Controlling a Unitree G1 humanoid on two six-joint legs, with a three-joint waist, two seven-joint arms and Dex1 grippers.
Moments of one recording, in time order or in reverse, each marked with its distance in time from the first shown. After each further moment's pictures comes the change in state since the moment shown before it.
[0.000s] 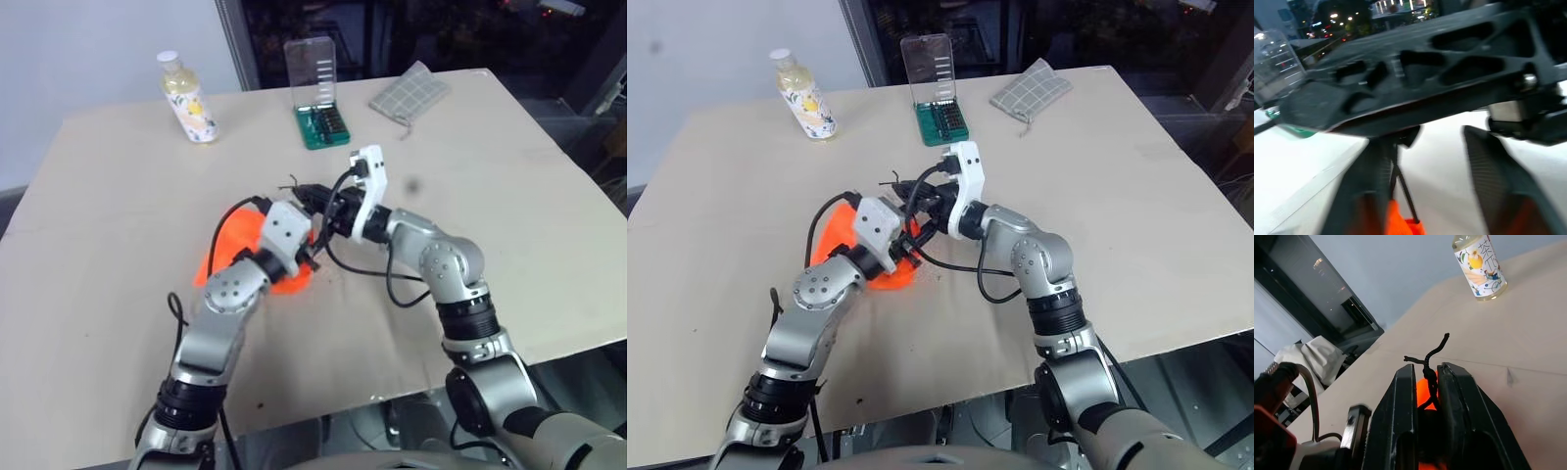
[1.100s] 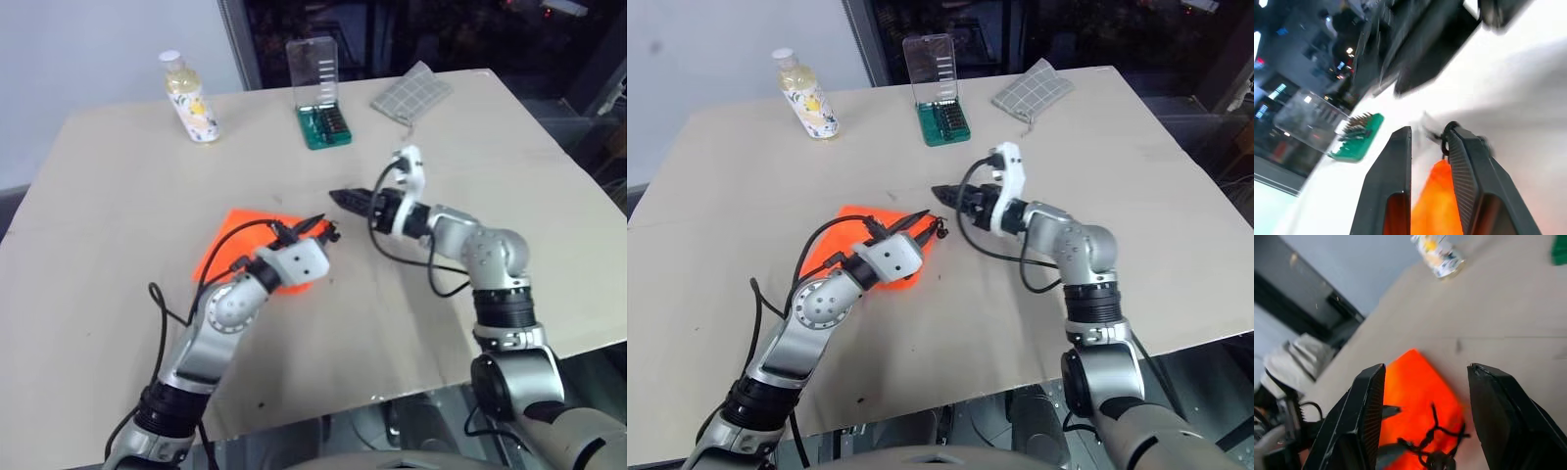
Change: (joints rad) left arm 0.051 0.141 -0.083 0.092 0.436 -0.354 0.088; right arm -0.014 -0.188 -0.201 0.030 0.105 0.231 0.042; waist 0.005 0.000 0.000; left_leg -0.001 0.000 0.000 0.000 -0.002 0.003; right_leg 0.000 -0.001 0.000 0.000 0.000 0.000
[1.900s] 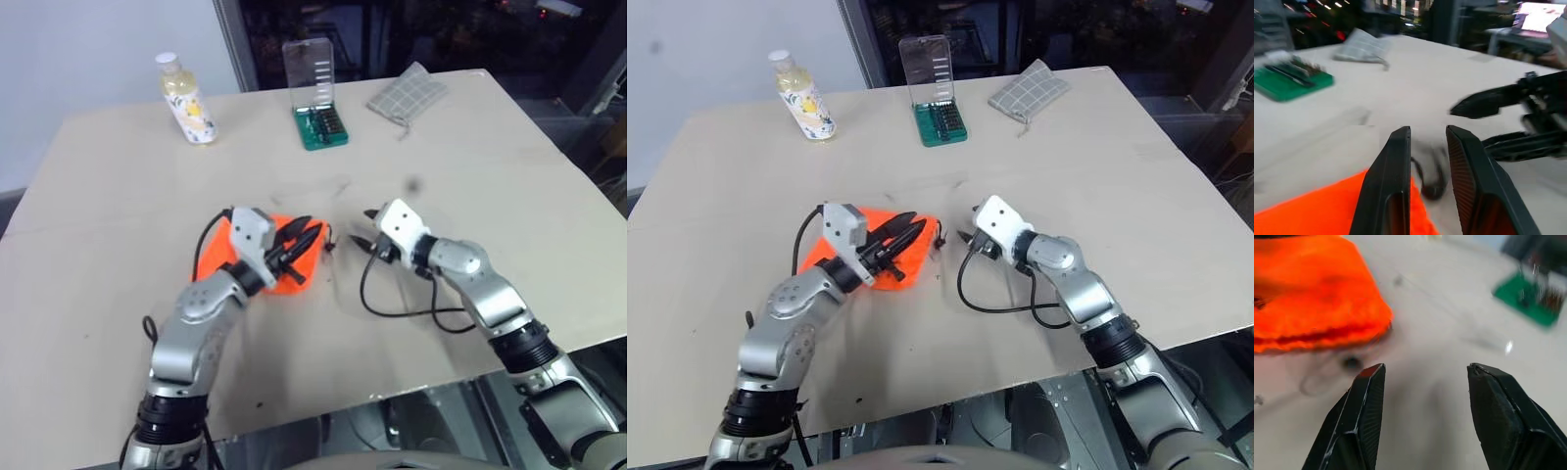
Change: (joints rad) left arm 0.024 -0.102 0.252 -0.081 -0.781 0.470 -0.236; right arm 0.185 -0.231 0.515 -0.042 -0.747 -0.830 0.094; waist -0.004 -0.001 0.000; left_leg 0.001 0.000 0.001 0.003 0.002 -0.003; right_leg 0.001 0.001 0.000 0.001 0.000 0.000
